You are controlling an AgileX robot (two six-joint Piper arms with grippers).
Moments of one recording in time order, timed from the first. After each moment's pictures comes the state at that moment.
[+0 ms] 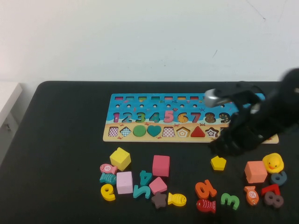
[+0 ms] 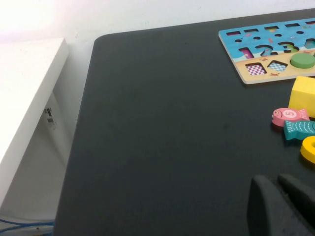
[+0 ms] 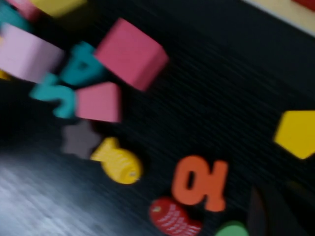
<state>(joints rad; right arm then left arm) 0.41 1.73 -1.17 0.36 0.71 -0.31 -0.13 -0.01 0.02 0.07 0.36 -0.08</state>
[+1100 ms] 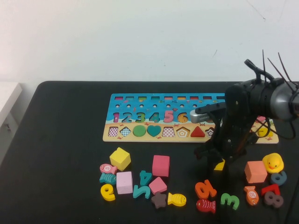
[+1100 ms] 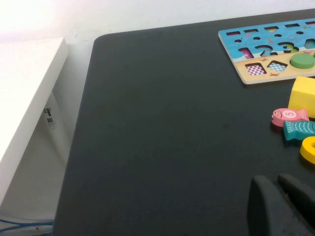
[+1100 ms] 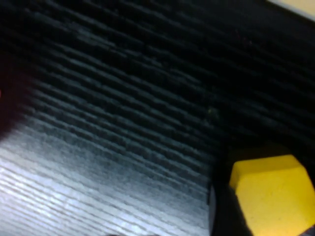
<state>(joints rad) 0.43 2.16 -1.49 0.07 0.86 0.04 -0.13 -0.01 0.02 0.07 0.36 -0.08</state>
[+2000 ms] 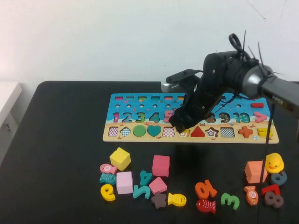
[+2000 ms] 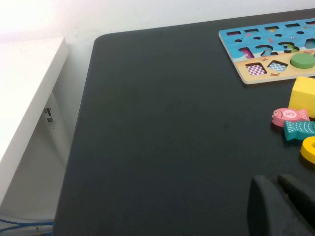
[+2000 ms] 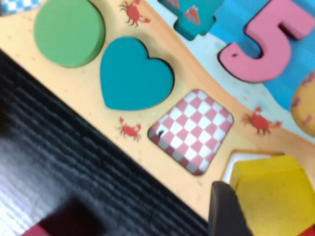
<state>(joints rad) 0.43 2.41 -2.05 0.20 0.97 -0.27 -0.13 -0.01 0.02 0.07 0.36 -0.08</state>
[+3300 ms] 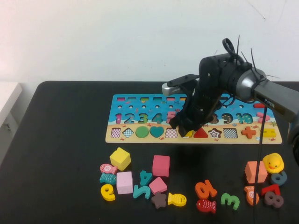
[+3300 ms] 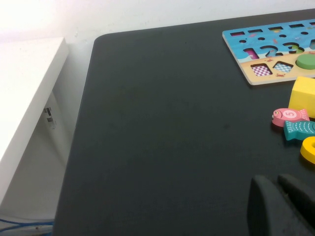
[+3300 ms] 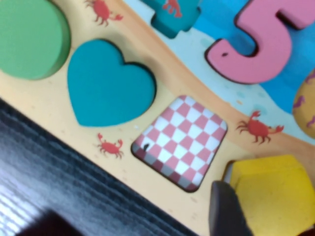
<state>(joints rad) 0.43 2.48 -2.14 0.14 1.05 -0.16 -0.13 -0.01 0.02 0.07 0.36 -0.08</state>
